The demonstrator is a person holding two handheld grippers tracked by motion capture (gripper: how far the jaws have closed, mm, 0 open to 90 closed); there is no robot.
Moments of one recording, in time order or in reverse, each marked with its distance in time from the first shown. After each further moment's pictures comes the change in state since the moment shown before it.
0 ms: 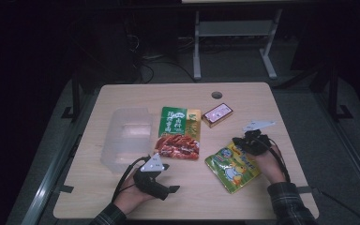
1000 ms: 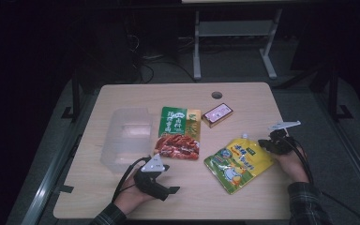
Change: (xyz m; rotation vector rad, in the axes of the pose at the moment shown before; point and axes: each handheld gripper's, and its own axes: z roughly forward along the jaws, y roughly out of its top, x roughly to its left) left arm 0.000 -0.001 0.002 0.013 -0.011 0.001; right arm -0.068 -0.043 -0.015 0.101 -0.078 0.113
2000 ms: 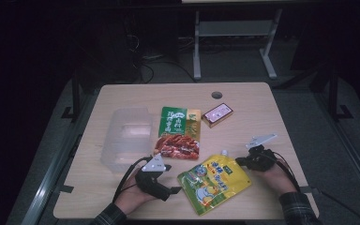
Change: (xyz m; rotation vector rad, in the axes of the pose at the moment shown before) left arm -0.002 0.004 0.002 -0.010 -0.026 -0.001; right arm 0.083 -0.006 0.001 0.069 0.263 -0.182
